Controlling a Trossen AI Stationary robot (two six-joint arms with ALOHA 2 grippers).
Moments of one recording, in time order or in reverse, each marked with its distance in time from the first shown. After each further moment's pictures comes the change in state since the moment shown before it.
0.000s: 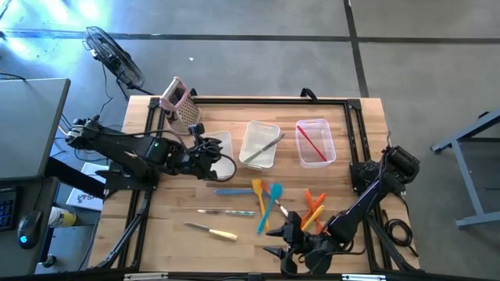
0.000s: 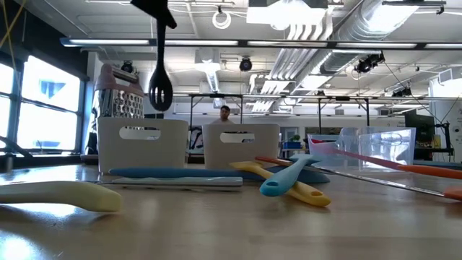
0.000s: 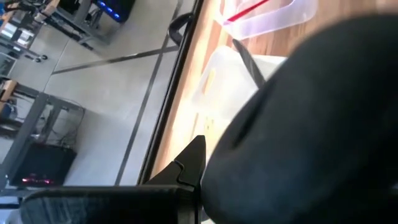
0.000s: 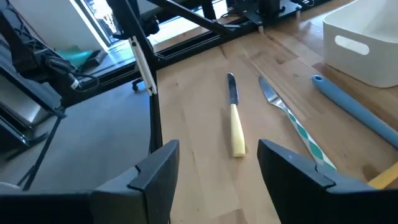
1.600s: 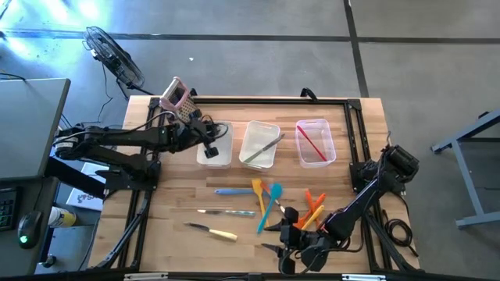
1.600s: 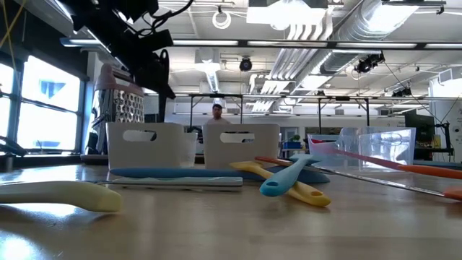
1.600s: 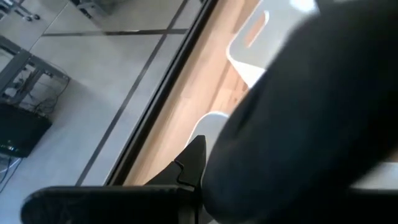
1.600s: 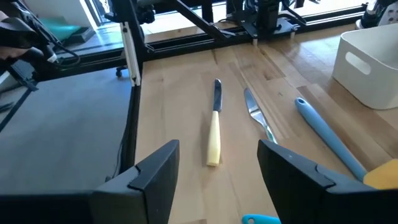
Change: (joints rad) left arm 0.498 -0.132 -0.534 0.656 0.331 0.250; right arm -0.035 0.000 0.000 -0.010 -0.004 -0.206
